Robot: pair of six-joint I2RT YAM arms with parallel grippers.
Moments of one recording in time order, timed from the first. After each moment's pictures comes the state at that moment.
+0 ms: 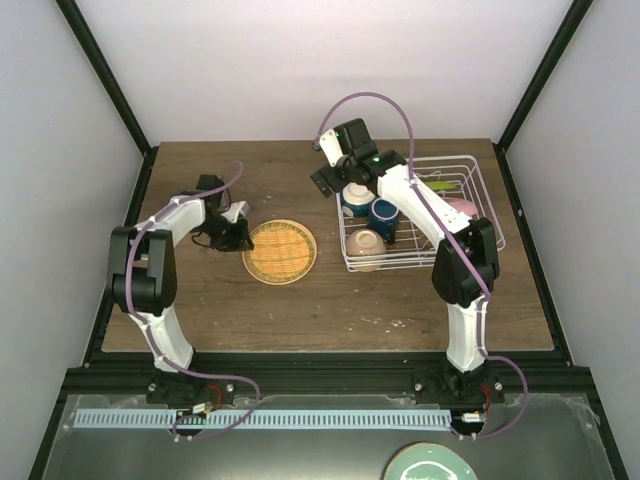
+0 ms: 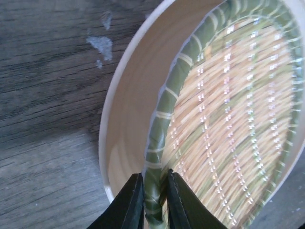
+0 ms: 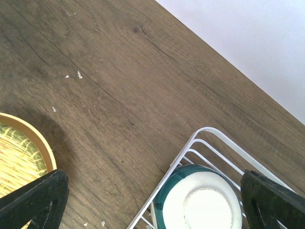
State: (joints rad) left arm -0.10 1.85 1.25 -0.83 0.43 -0.05; right arm 0.54 1.99 1.87 -0.60 0.00 -0.28
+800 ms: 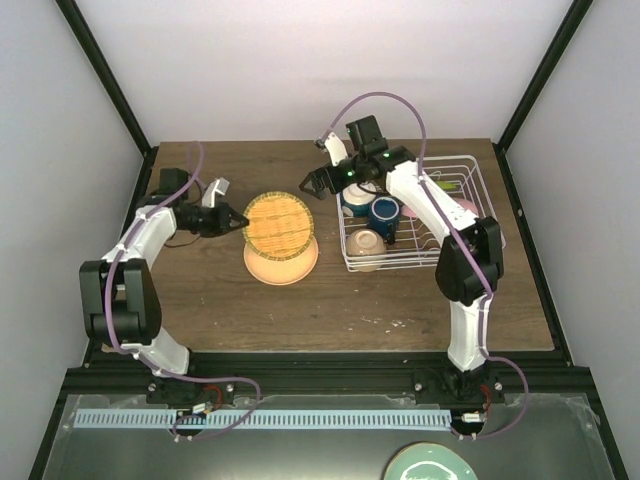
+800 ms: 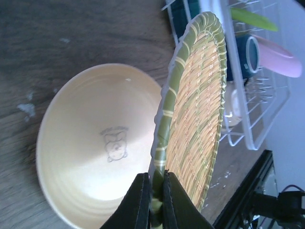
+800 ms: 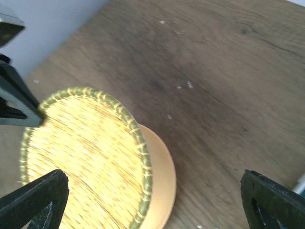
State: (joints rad) left arm 0.05 1.61 1.16 -0.70 0.84 -0.06; right arm 0.49 1.99 1.87 -0.66 -0.48 -0.09
